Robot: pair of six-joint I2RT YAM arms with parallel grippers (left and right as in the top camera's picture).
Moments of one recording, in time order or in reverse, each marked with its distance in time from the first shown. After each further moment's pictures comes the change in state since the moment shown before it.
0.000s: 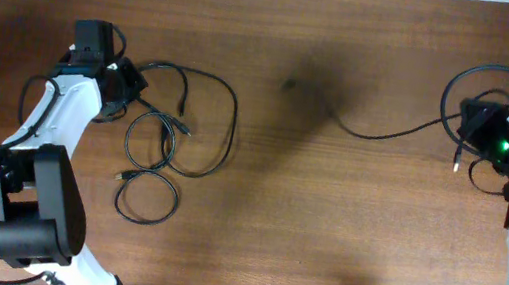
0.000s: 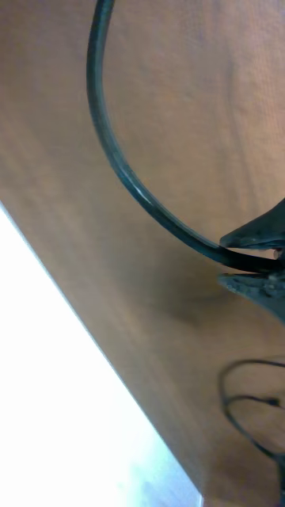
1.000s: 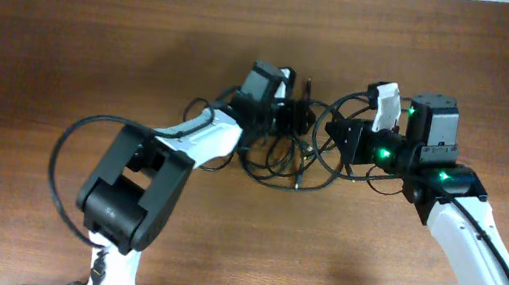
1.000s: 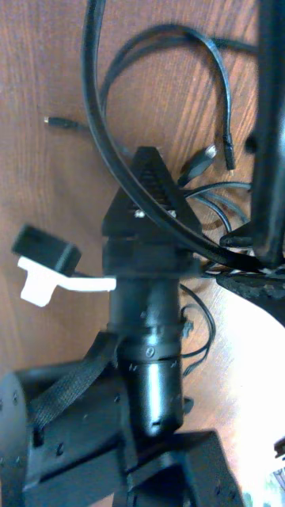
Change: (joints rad) left arm -0.653 0.227 -0.004 0.523 0.322 -0.029; right arm 0.502 0.089 -0.220 0.256 -0.116 -0.061
